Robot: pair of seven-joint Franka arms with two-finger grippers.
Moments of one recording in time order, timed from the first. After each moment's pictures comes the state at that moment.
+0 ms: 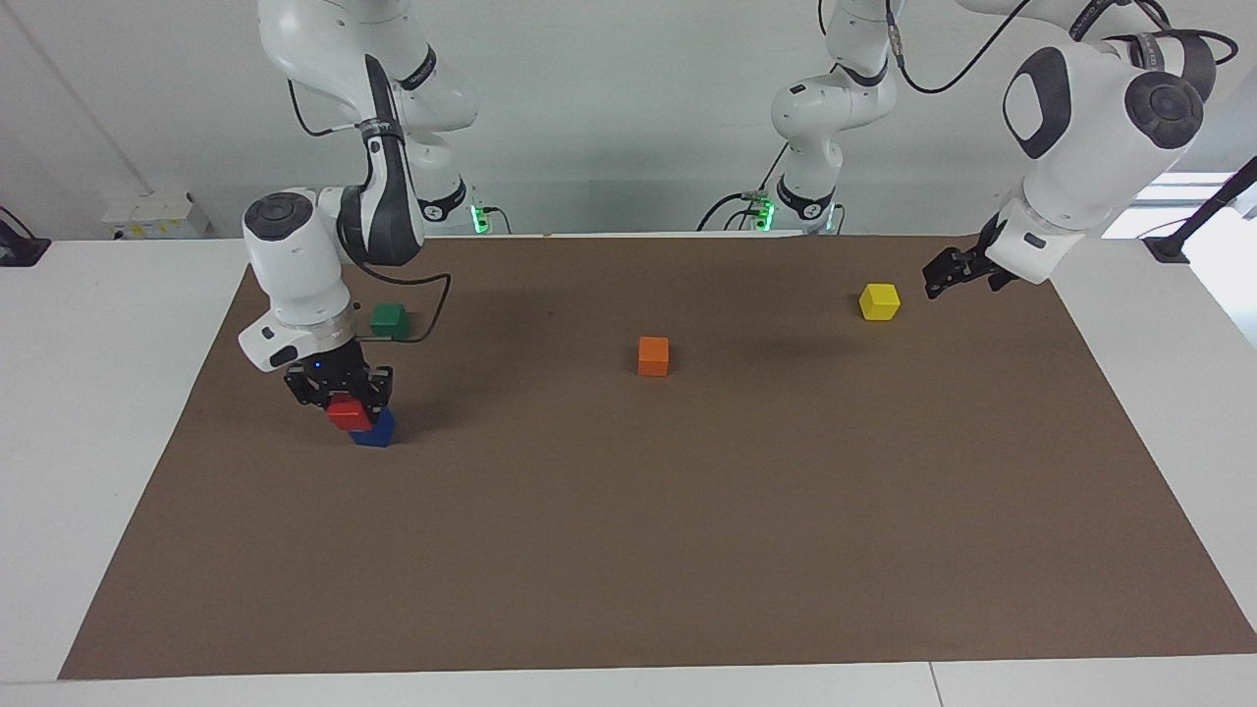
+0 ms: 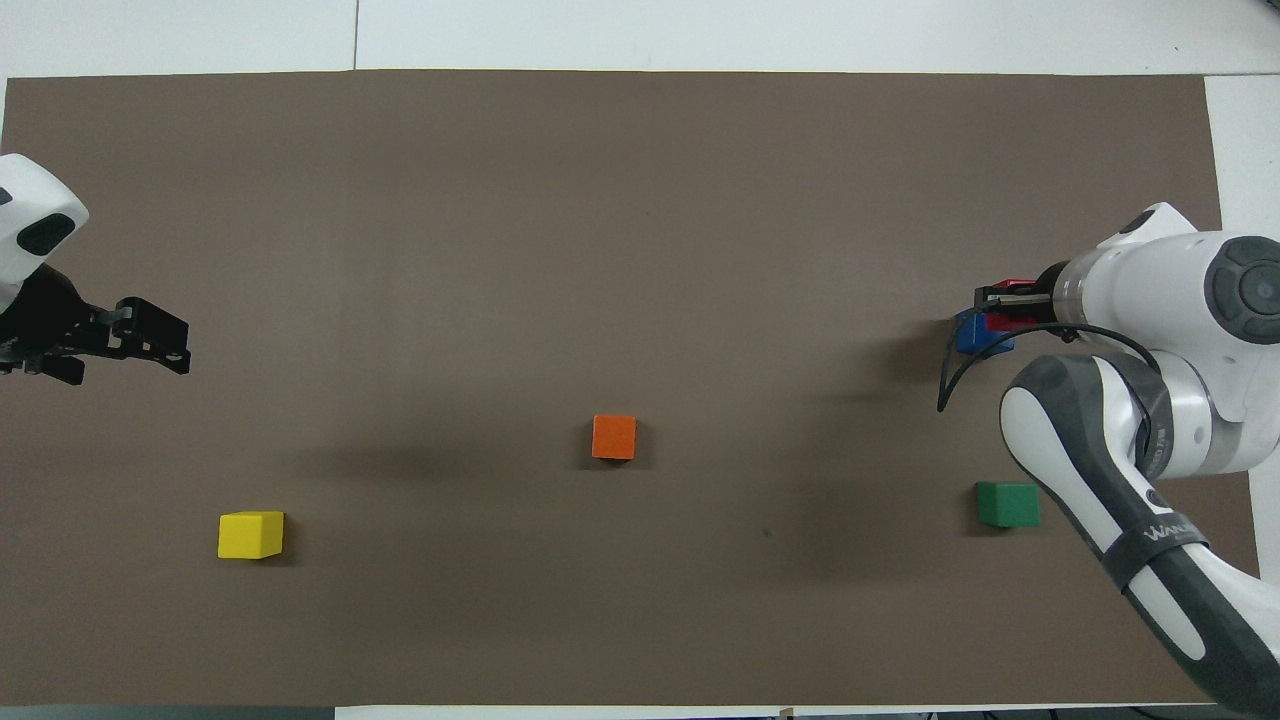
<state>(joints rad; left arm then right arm) 0.23 0.06 -0.26 -1.67 0.04 1.50 -0.06 0.01 0.10 -0.03 -2.16 -0.10 2.44 0.10</state>
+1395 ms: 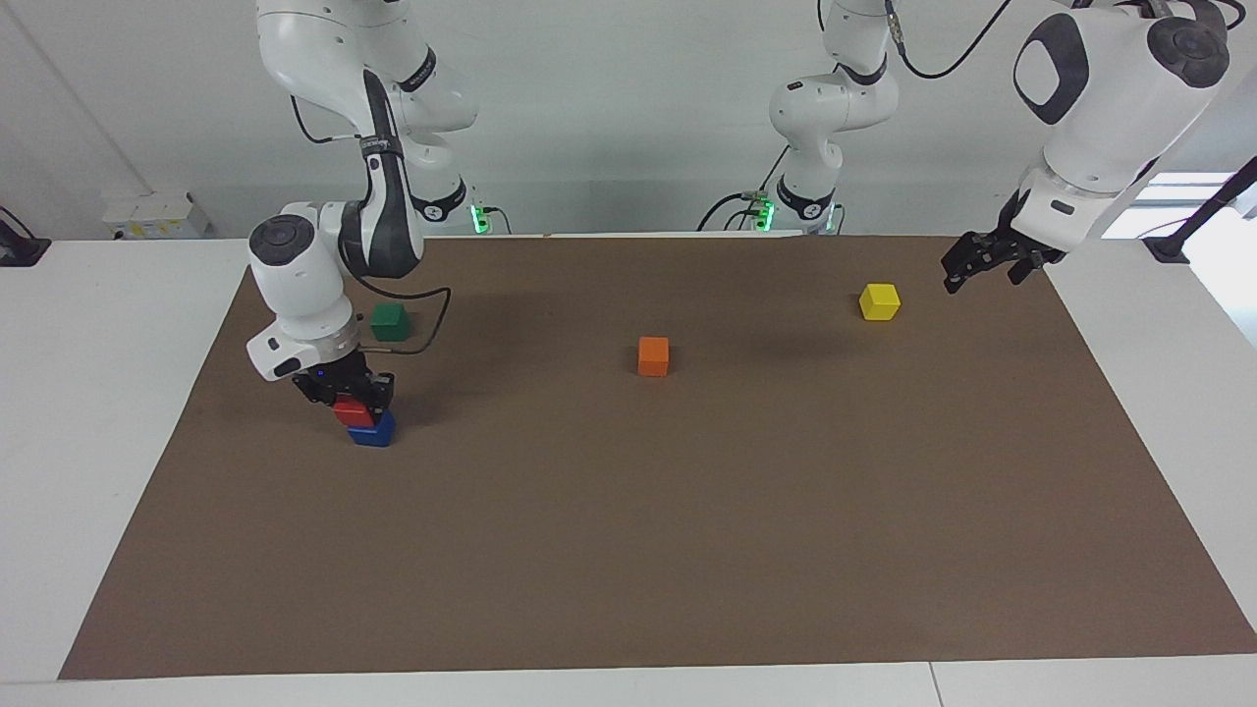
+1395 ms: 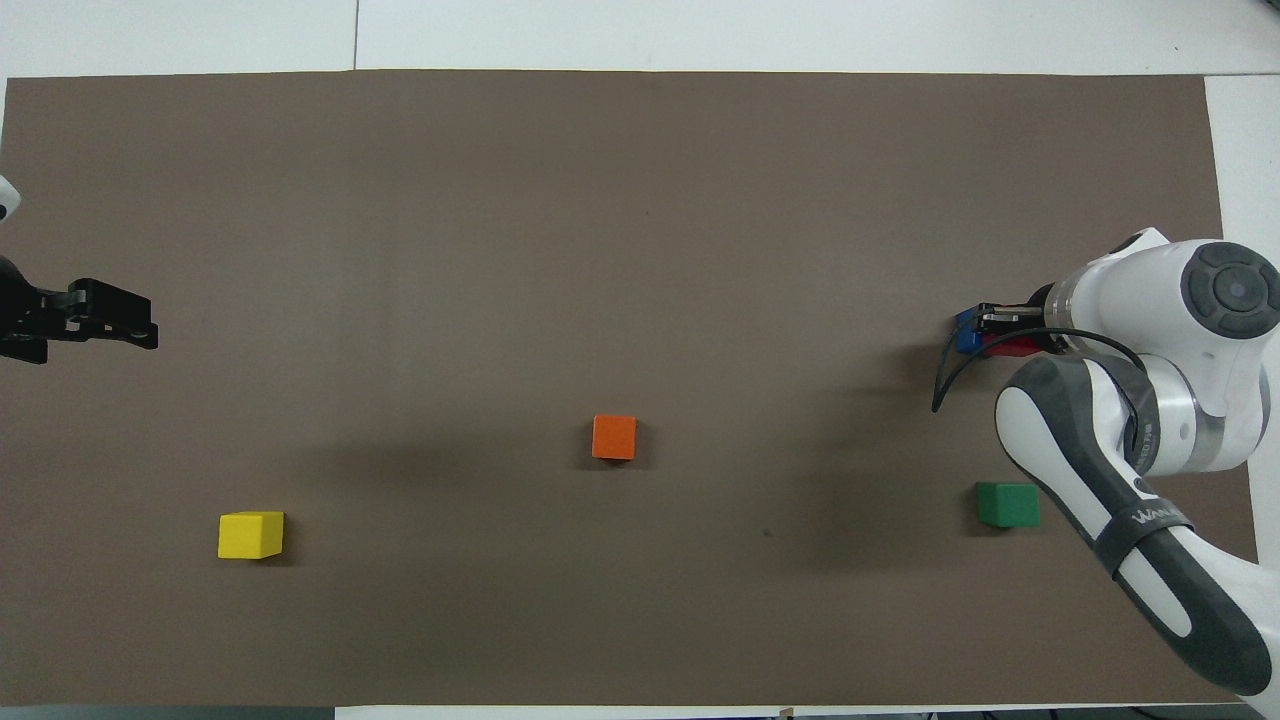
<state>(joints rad) 0.14 0.00 -0.14 -1.68 0.02 1.59 -0.06 -0.01 0.15 -0.03 -2.14 -0.09 2.37 0.16</state>
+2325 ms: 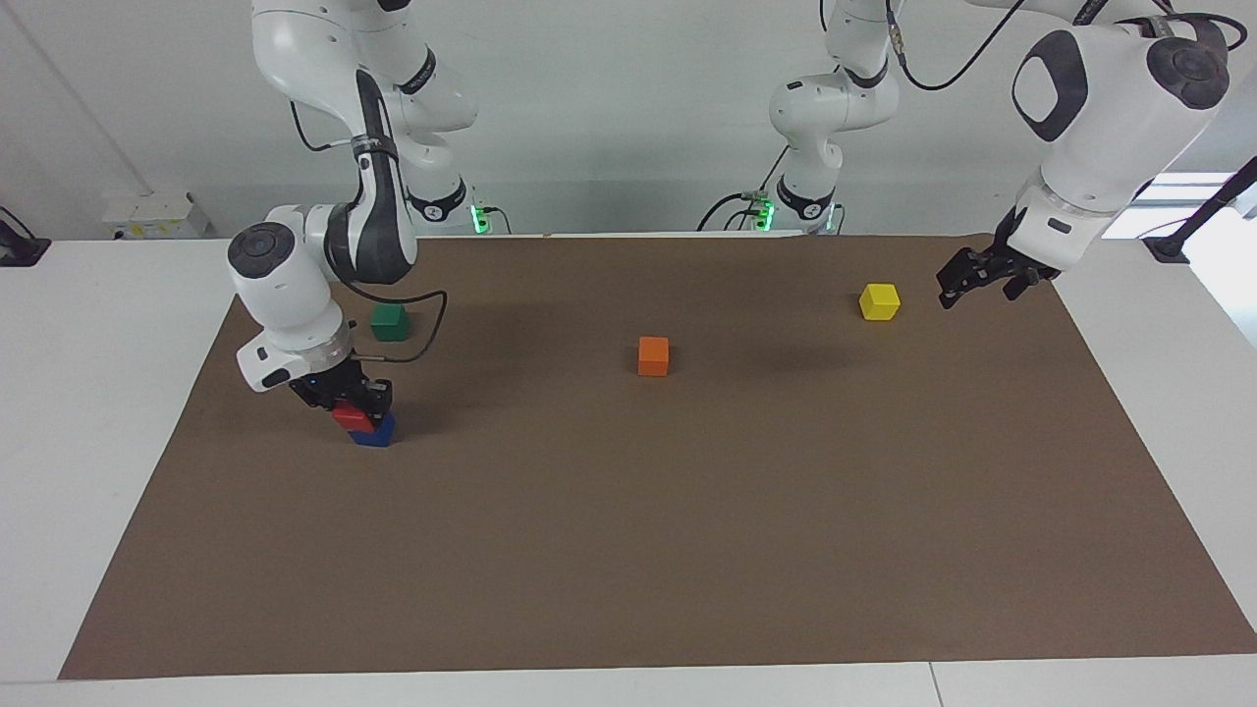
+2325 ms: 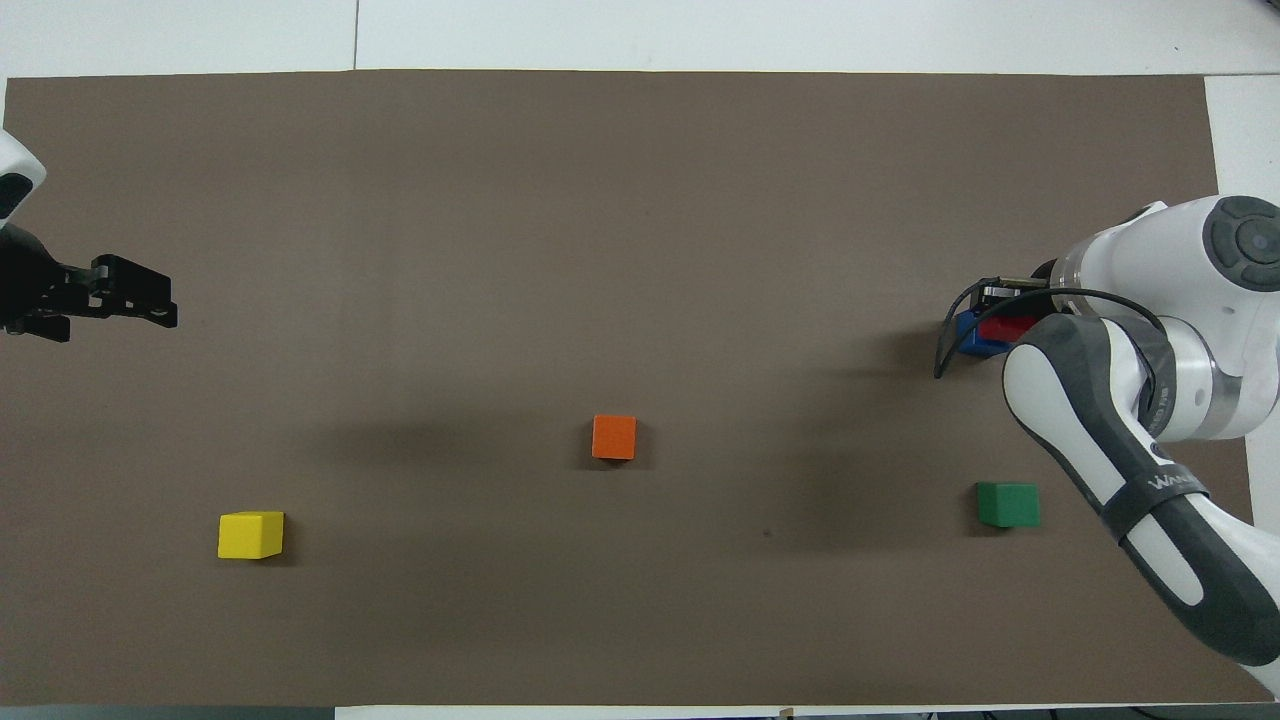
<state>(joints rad) 0.12 0.06 -0.14 -1.63 0.01 1.59 -0.07 -0.01 0.19 -0.02 -2.05 -0.03 2.30 0.16</state>
